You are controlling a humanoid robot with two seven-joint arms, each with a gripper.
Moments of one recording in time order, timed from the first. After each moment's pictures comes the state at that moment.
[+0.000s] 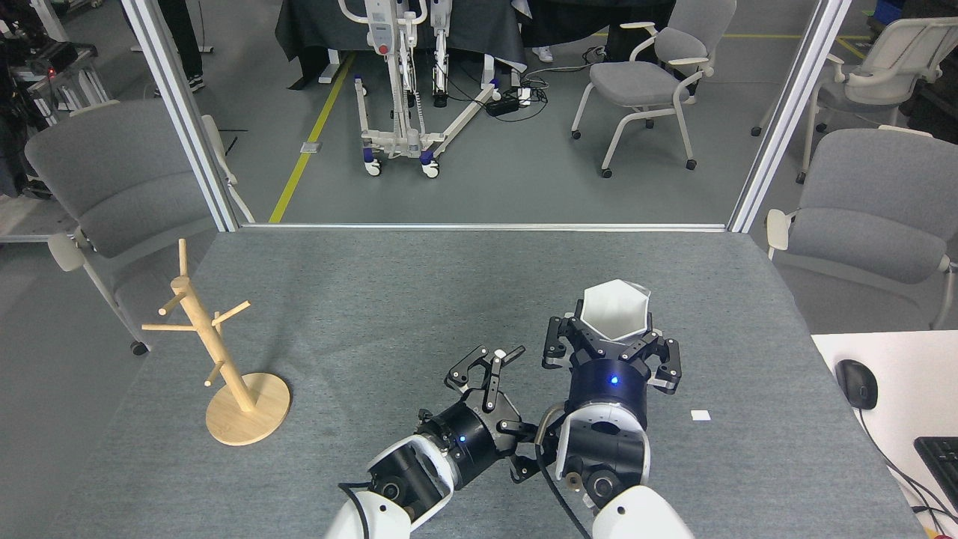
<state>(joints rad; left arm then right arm) -0.30 -0.12 -0.38 -1.48 -1.83 -0.51 -0.06 -0.36 -0.03 0.59 -1.71 1.67 0.85 0.68</state>
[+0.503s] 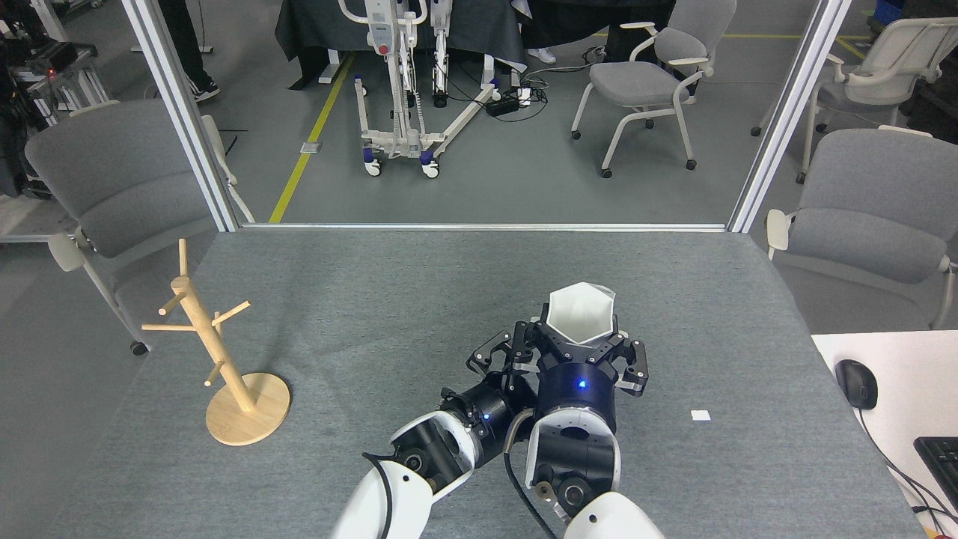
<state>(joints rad) -0.40 -0.14 -0.42 -1.39 -1.81 -0.51 -0.13 -0.38 0.02 0.65 -1.71 1.68 0.85 0.71</state>
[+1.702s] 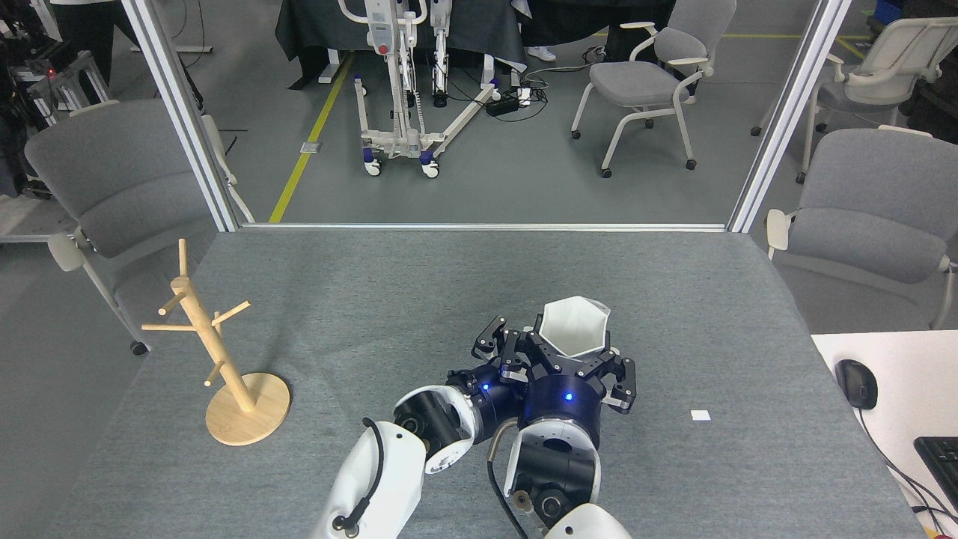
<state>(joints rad) -0.51 -0.14 -0.43 -1.25 -1.54 -0.56 -0.23 -0.34 0.08 0.65 -1.68 1.72 0.91 0.71</state>
